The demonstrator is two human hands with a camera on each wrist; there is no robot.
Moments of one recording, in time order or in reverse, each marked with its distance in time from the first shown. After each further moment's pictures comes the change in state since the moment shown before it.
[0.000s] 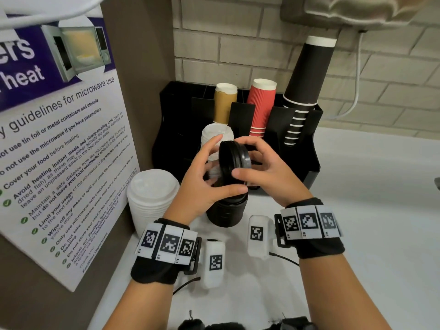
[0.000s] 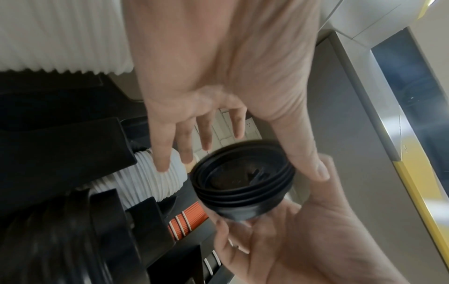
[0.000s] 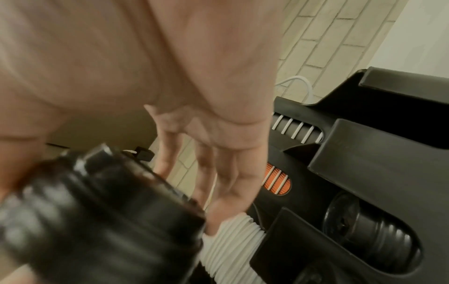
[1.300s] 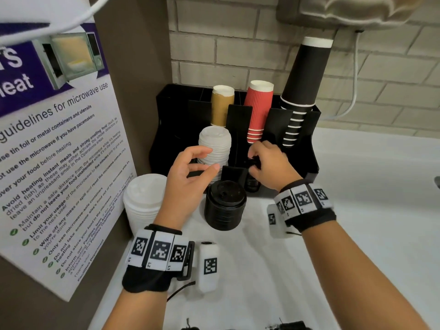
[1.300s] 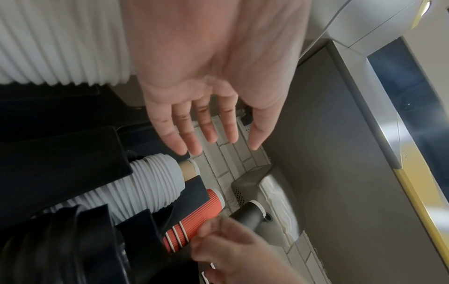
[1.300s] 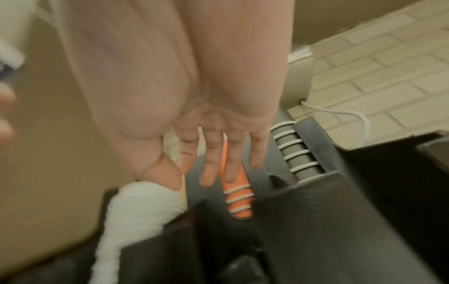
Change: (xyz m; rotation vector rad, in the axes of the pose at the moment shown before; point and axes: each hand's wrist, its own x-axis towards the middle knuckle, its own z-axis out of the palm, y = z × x) left_hand 0.004 0.006 -0.007 0.148 0.266 0.024; right_hand 0.045 0.042 -0.037 -1.093 0.127 -0.021
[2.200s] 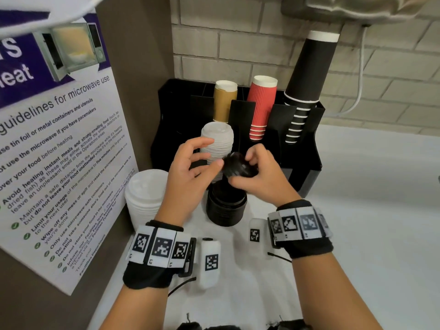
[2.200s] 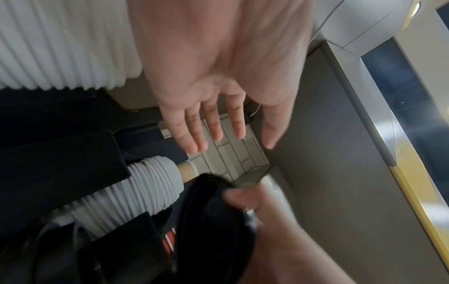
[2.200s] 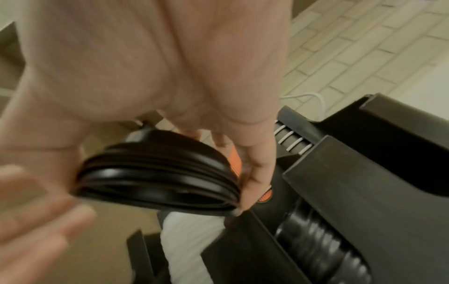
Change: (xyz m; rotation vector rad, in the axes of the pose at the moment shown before) left_hand -0.001 0.000 -0.001 -0.073 -0.059 0.074; right_hand -0.035 -0.034 0.009 0.651 0.019 0.137
